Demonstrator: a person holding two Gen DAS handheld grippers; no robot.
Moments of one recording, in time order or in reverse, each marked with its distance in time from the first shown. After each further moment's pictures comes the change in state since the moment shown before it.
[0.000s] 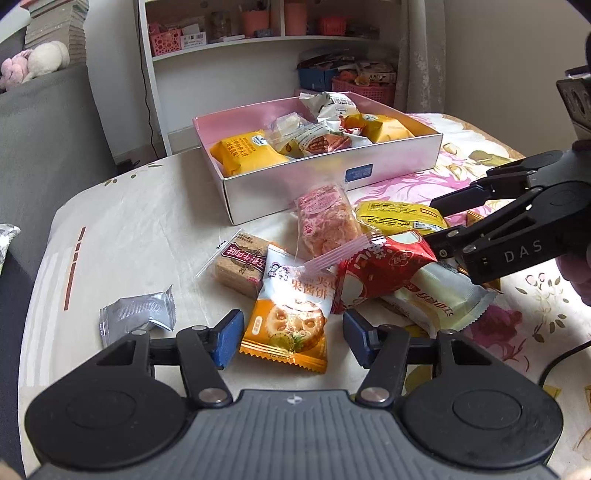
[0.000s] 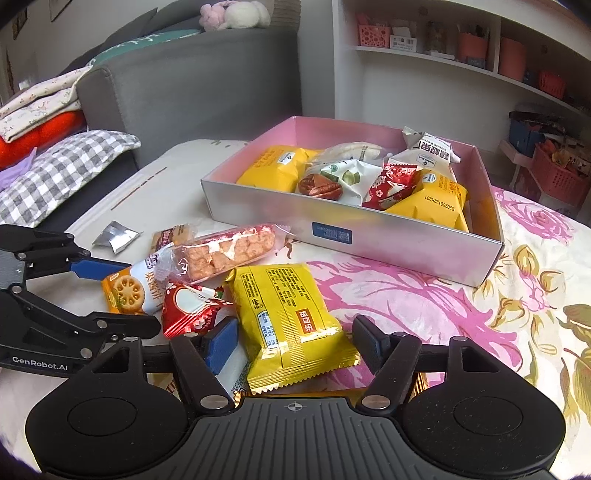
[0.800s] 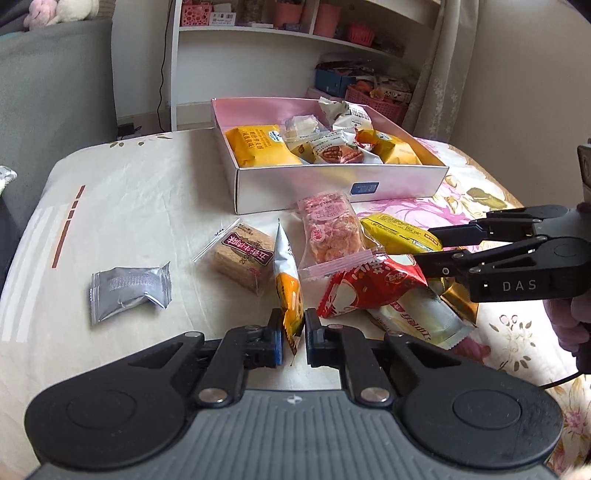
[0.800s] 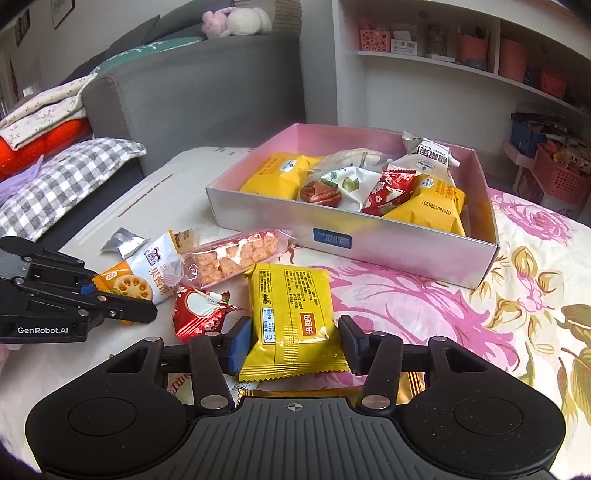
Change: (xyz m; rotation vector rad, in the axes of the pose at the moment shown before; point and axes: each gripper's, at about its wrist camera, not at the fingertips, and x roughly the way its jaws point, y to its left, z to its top) left arm -0.007 0.019 0.003 -0.210 0.016 -0.091; right arm -0.011 0.000 0.001 -0.002 -0.010 0.017
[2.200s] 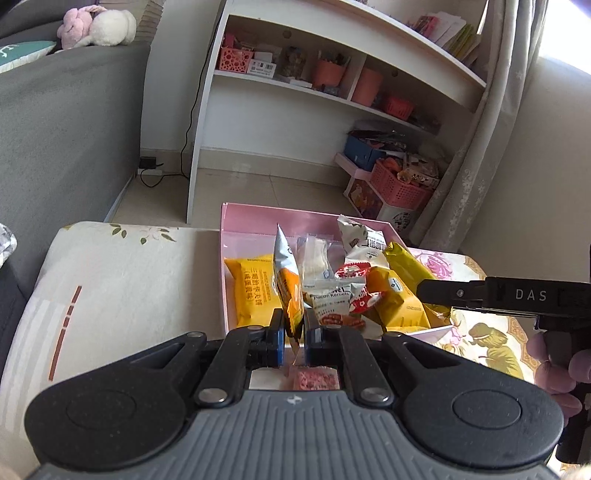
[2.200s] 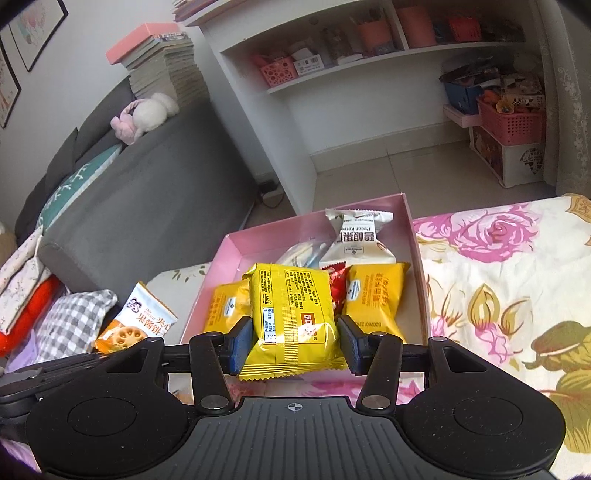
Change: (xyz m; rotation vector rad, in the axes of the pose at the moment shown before) left arm 0.014 -0.008 0.110 -0.158 -0.144 0.038; right arm -0.011 -0.078 0.094 0.403 -0.090 0.026
